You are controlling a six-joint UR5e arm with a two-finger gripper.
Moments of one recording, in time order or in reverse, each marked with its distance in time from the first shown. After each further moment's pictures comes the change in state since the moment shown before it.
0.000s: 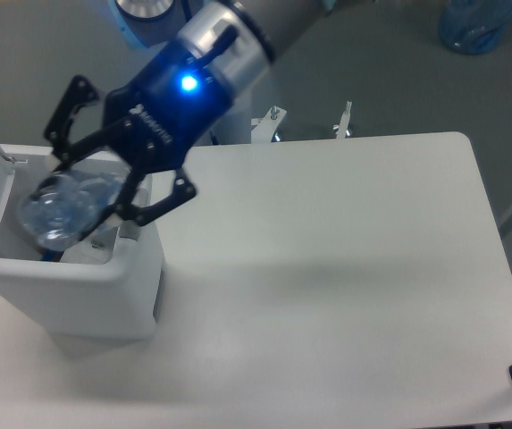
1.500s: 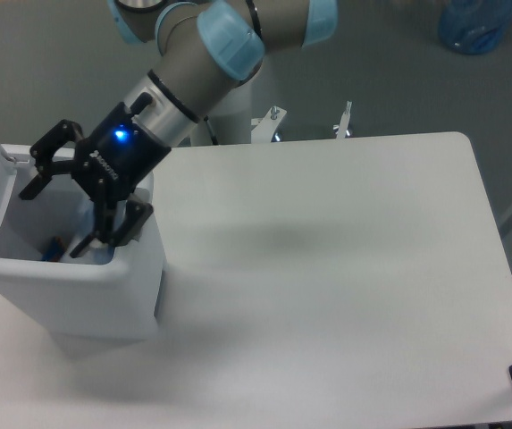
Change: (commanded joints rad) arm 0.070 0.138 -0.321 0.009 0.114 0.362
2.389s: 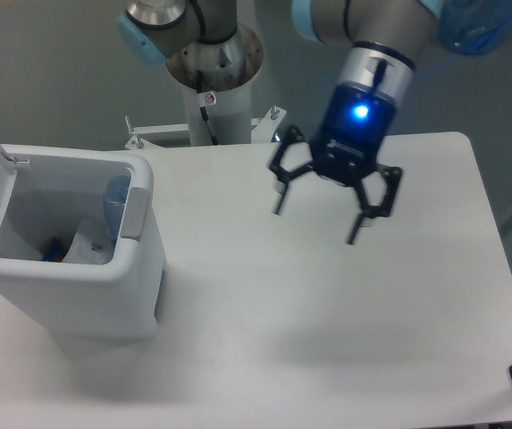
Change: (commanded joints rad) arm 0.339 -0.089 0.044 -0.002 0.461 0.210
